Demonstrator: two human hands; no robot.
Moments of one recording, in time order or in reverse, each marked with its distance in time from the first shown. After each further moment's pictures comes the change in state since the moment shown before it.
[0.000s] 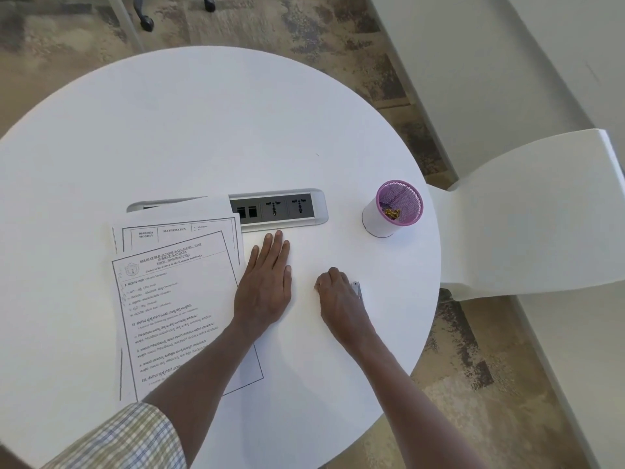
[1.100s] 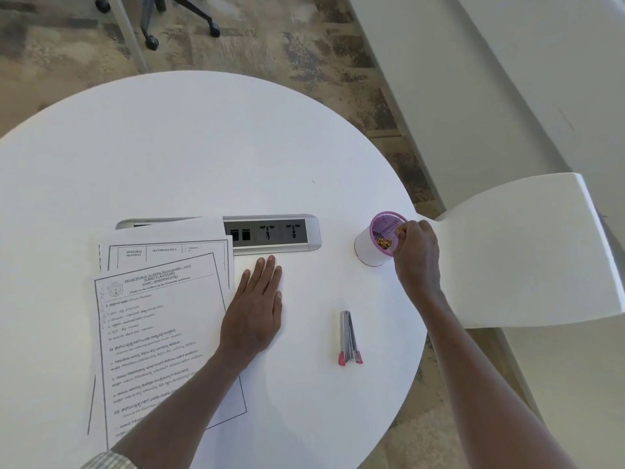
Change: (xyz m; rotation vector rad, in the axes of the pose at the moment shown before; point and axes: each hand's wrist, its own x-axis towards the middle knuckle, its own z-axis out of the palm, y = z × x) left_hand 0.000 -0.001 -0.001 -0.011 0.032 0.017; right_hand 0.092 0.097 -0.112 0.073 0.367 0.333
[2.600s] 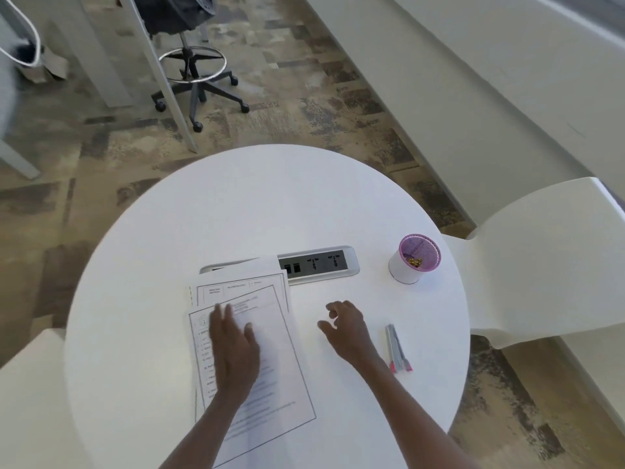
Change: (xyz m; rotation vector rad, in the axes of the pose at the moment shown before) left_hand -0.059 -0.067 -0.098 -0.146 0.223 -0.533; right_hand -0.140 -0.123 0.063 0.417 -0.512 0.035
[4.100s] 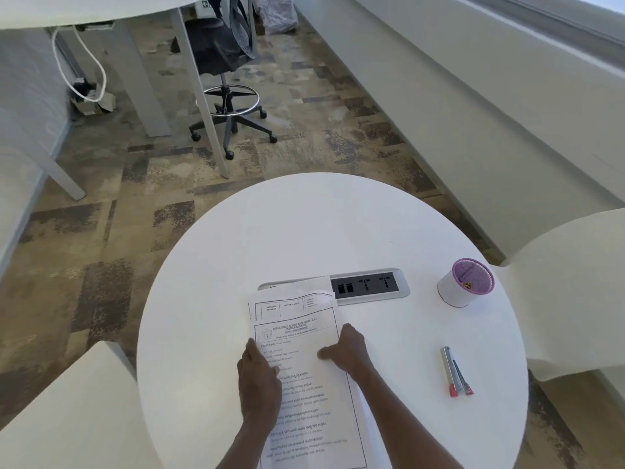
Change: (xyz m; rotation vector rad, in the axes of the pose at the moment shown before) left_hand 0.006 -0.068 -0.044 -0.074 -0.136 -0.164; right_hand 0.010 -0.087 0.085 0.090 -0.118 0.307
